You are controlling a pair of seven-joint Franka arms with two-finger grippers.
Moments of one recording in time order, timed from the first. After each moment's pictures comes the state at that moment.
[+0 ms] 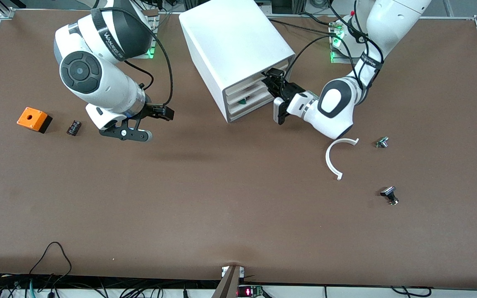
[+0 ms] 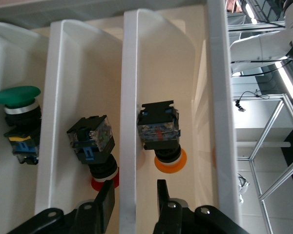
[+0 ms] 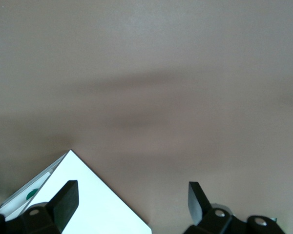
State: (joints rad) left arm -0.16 0.45 -0.32 -2.06 -1.13 1.62 0.96; right arm 0.33 0.29 0.12 -1.53 0.07 1.64 0.59
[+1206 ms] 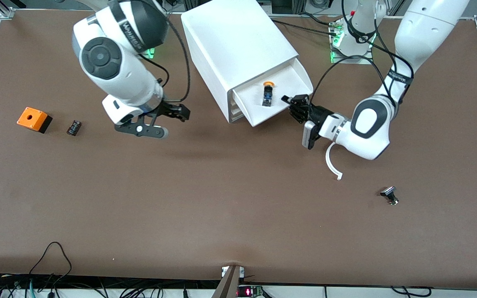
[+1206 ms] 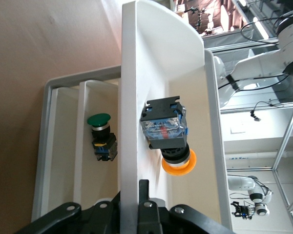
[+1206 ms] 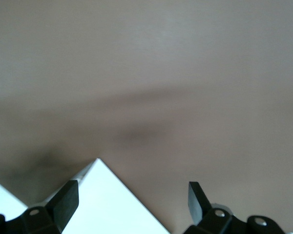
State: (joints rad) left arm 0.06 0.56 -0.32 -1.87 -0.98 1.56 0.99; right arm 0.43 0.34 0.12 -1.45 0.07 1.71 0.72
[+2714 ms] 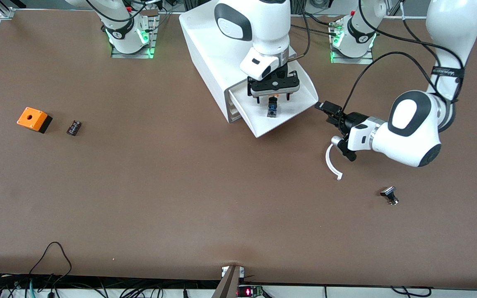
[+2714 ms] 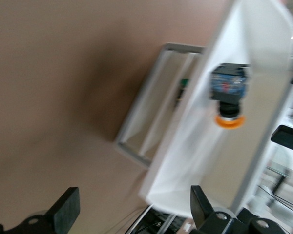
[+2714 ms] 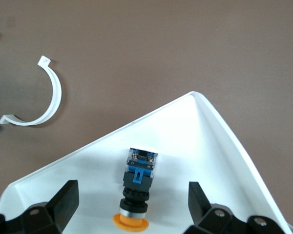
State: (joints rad) left arm 0.14 0.43 -0.31 -1.71 -0.49 1.51 0.38; right arm 0.90 0.66 0.12 -1.12 -0.18 1.96 0.96
